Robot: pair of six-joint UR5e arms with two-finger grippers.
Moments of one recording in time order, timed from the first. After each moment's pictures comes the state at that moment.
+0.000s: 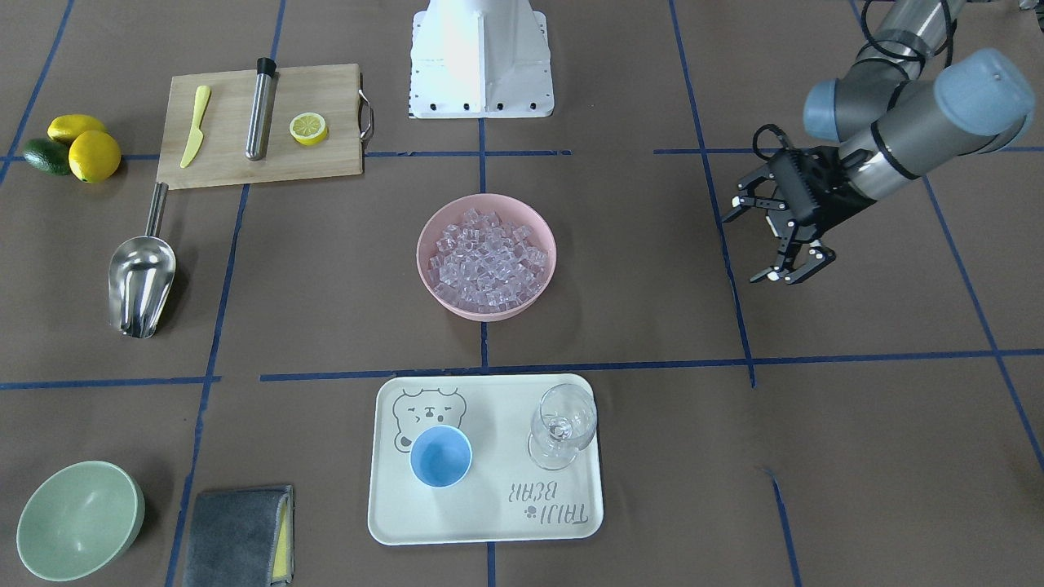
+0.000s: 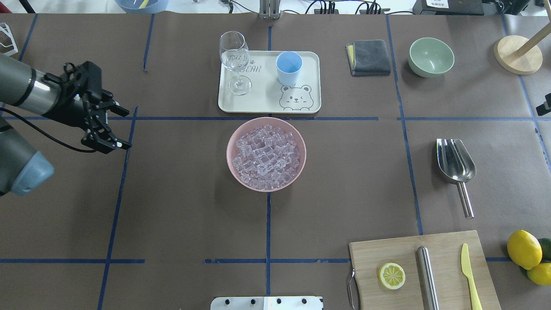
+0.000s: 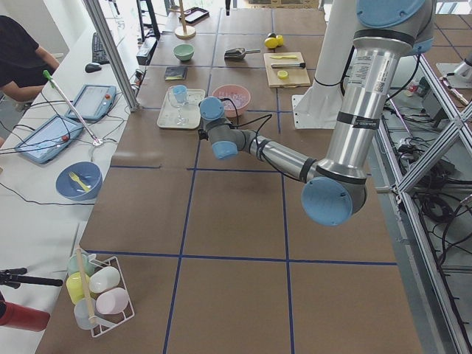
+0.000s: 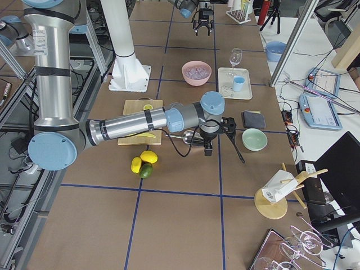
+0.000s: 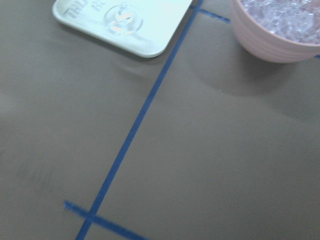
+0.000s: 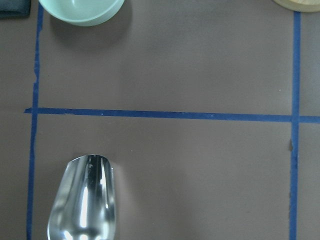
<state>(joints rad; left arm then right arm) -0.89 -1.83 -1.65 -2.38 -2.42 0.10 1.35 -1.57 1.84 -1.52 2.39 0.37</state>
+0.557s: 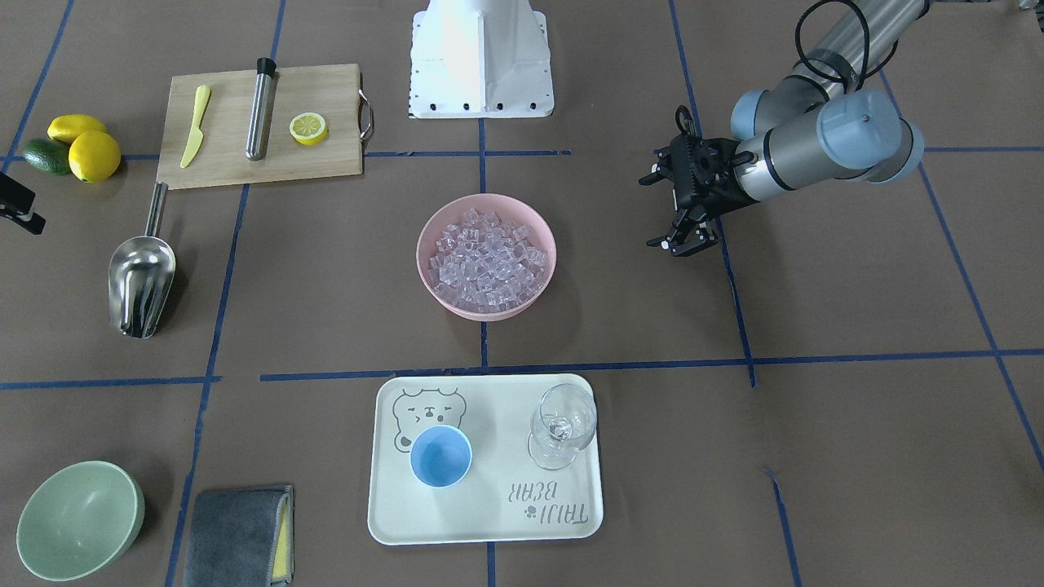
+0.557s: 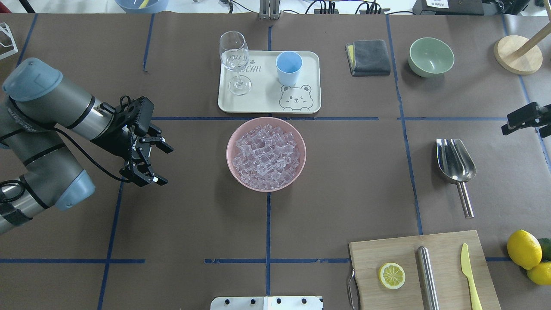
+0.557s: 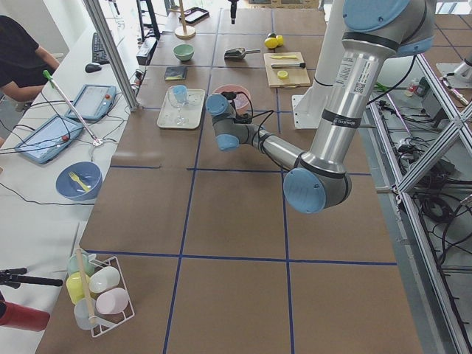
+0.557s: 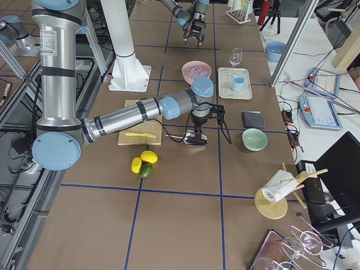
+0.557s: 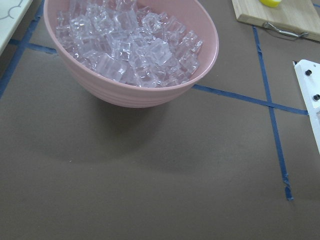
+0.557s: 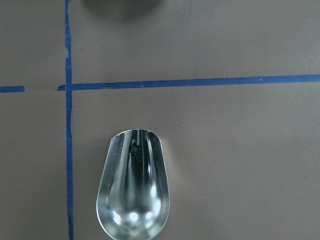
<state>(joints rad) -0.79 -1.90 -1.60 -2.40 -2.53 0.09 1.17 -1.65 1.98 -1.46 2.31 0.62</state>
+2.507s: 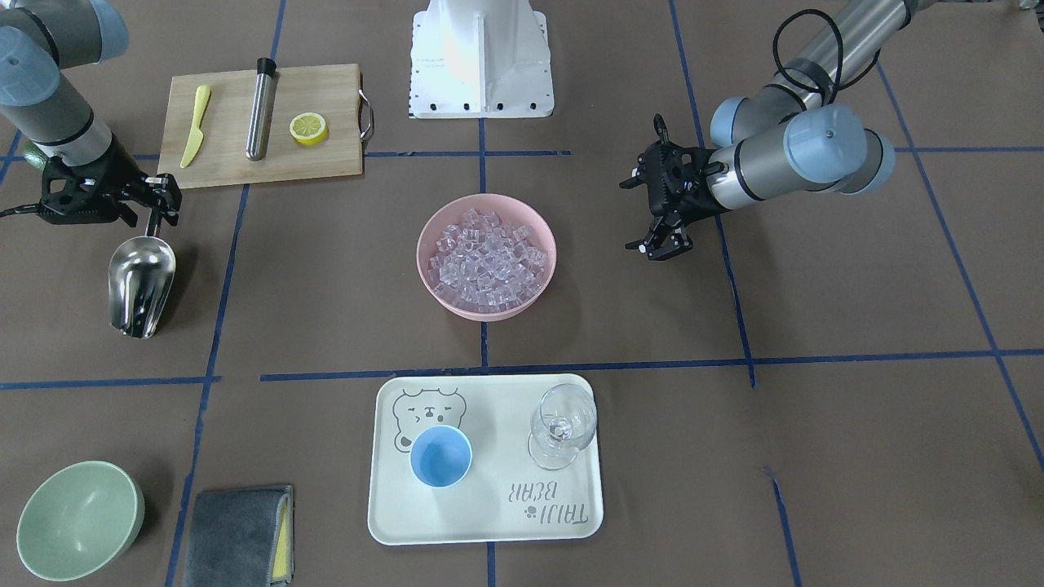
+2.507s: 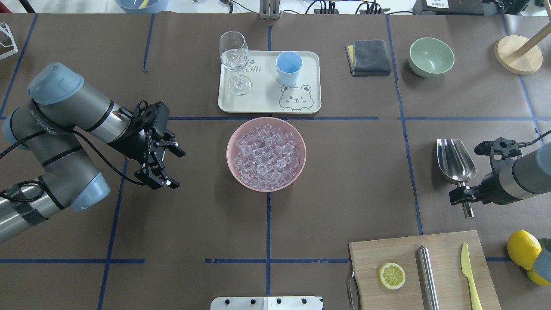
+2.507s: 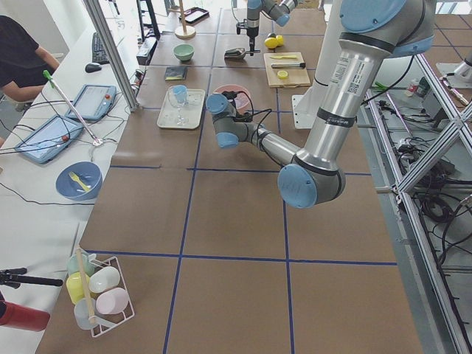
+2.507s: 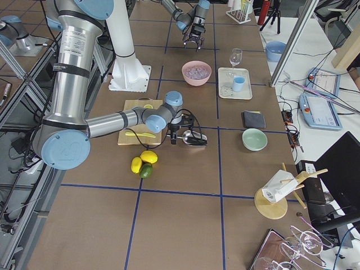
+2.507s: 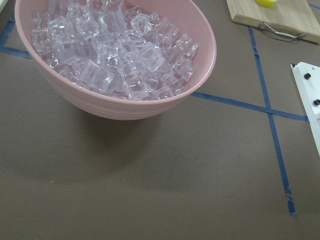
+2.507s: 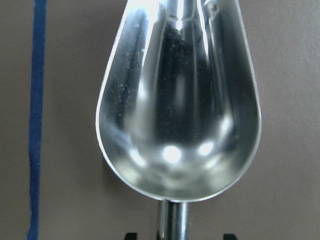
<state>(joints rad) -0.75 -1.95 -1.55 -2.40 -2.52 0.09 0.71 -1.77 1.92 -1.09 2.00 1.02</state>
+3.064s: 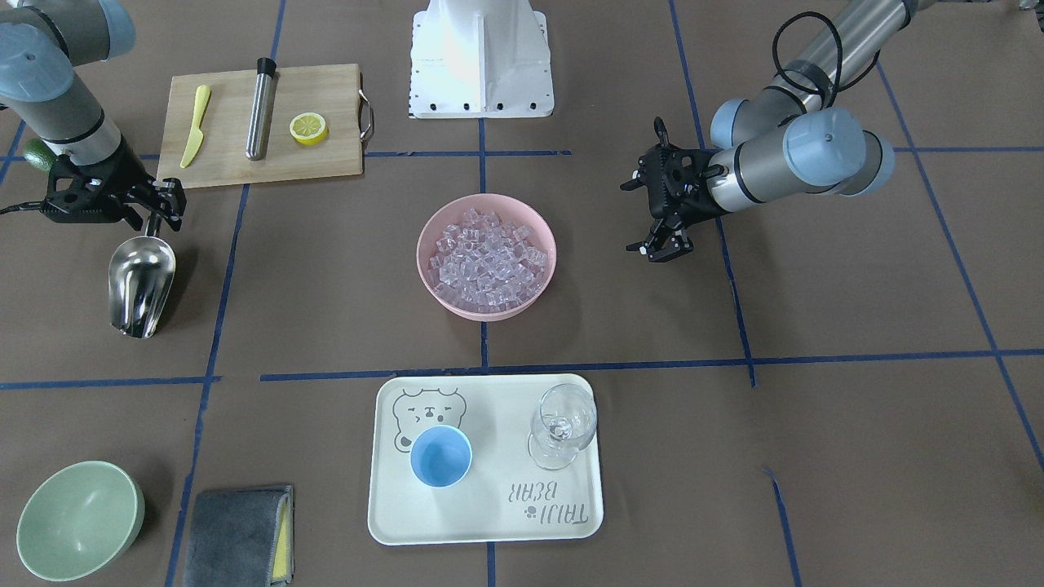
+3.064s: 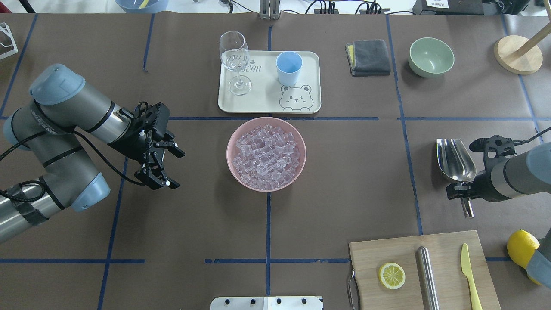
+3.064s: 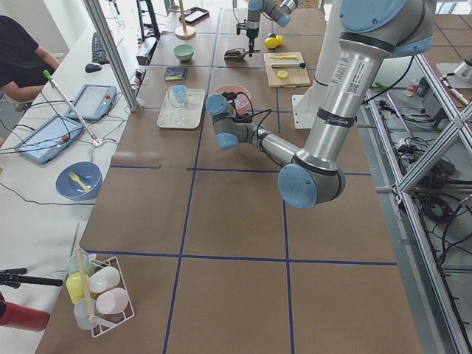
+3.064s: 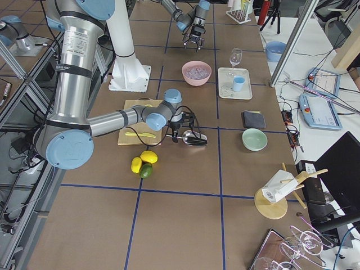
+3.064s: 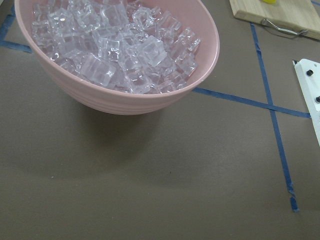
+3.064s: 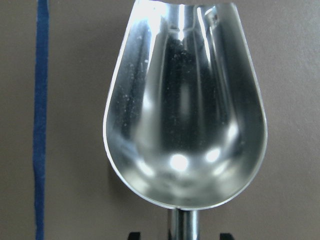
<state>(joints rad) -0.75 -1.95 -1.54 -2.40 -2.52 0.10 0.68 -1.76 1.92 -1.09 1.95 1.06</state>
